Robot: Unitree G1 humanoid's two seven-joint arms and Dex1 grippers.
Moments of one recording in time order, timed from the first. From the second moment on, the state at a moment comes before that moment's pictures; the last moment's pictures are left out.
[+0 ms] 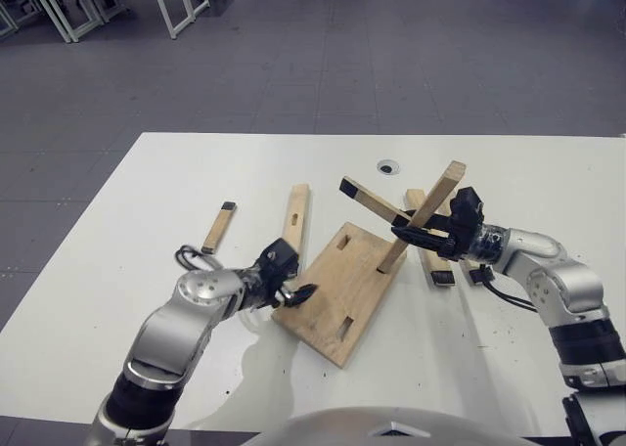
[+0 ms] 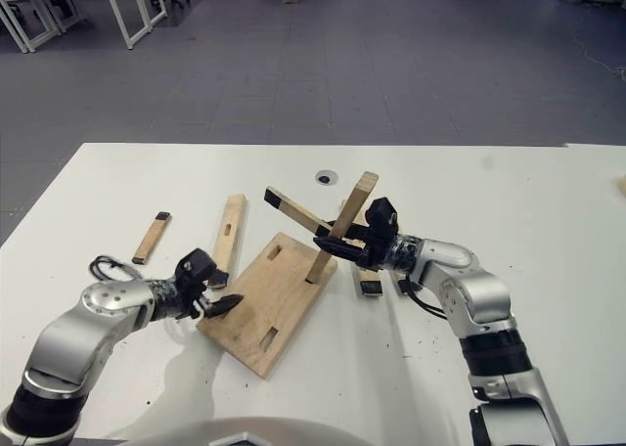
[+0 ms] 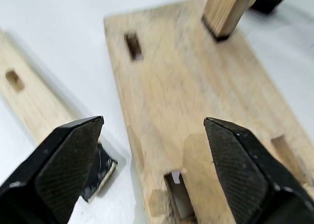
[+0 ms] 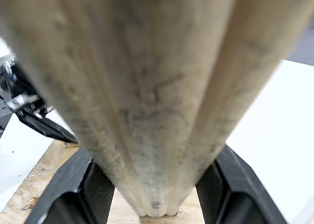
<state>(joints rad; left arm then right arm) -0.09 0.52 -0.14 -0.65 -0.19 1.13 -0.70 -0.27 -0.57 0.12 0.00 0.60 0.48 0.95</state>
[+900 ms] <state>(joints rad) -0.11 0.56 -0.16 -0.64 -0.35 1.12 -0.61 -0.57 -0.59 0.12 0.19 0.41 0.44 1.19</state>
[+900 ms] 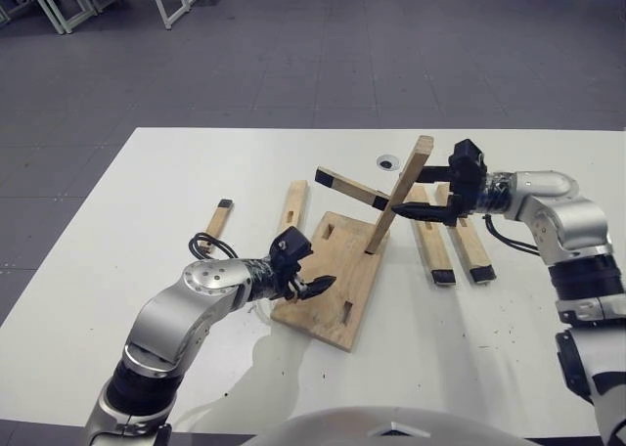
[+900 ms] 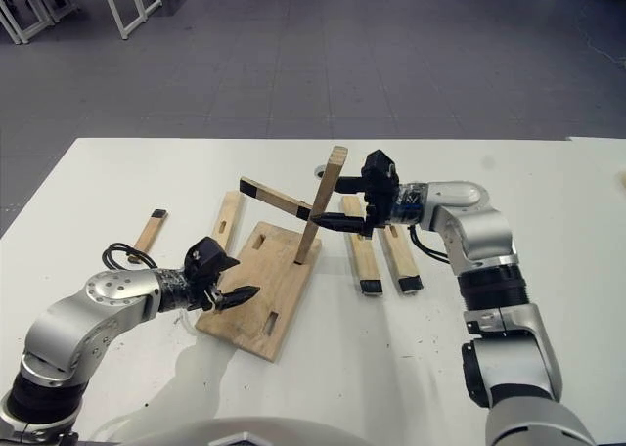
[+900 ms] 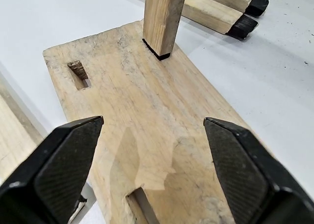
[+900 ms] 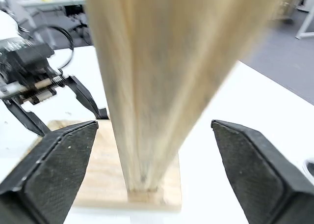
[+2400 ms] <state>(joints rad) -0.08 0.60 -0.23 -0.64 -0.30 1.02 -0.60 -0.04 -0.48 -0.07 -0.03 0.19 0.60 0.38</state>
